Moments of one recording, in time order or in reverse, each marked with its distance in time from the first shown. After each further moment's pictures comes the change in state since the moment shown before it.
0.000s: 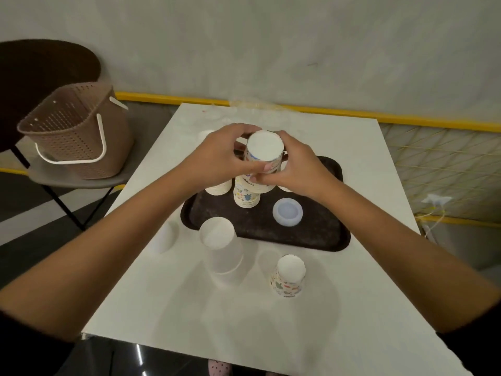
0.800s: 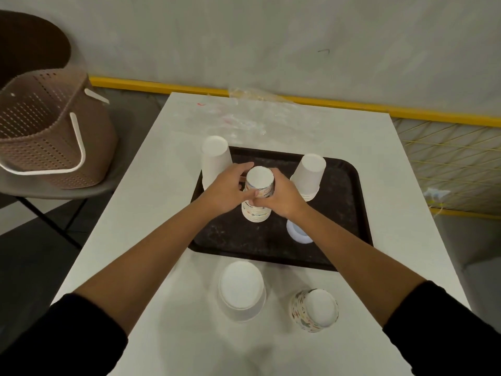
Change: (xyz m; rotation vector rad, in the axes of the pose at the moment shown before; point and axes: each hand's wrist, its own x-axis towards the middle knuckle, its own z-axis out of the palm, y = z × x) left_hand 0.060 -0.124 0.043 0.004 -0.177 -0.212; right_hand 0.077 0.097 0.097 0.031 -0.015 0.346
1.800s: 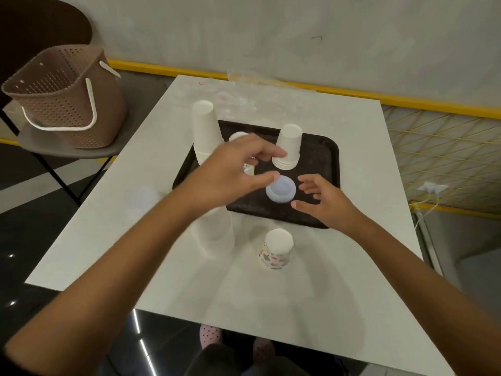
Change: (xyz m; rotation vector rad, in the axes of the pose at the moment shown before) left_hand -0.135 0.106 0.026 -0.036 0.137 0.353; right_hand -0.159 0.042 -0.094 -0.119 -0.062 0.006
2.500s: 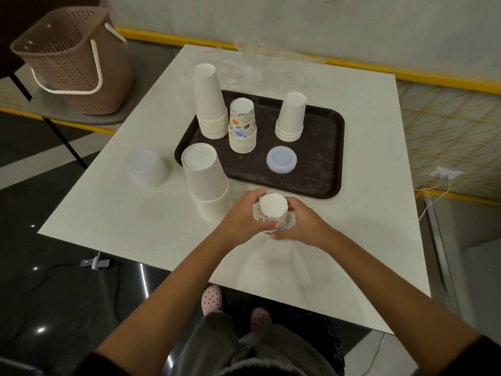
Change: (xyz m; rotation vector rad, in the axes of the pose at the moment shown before) left_hand -0.069 -0.048 0.128 -0.264 -0.077 -0.569; right_hand -0.042 0.049 0.068 0.071 -0.267 0.051
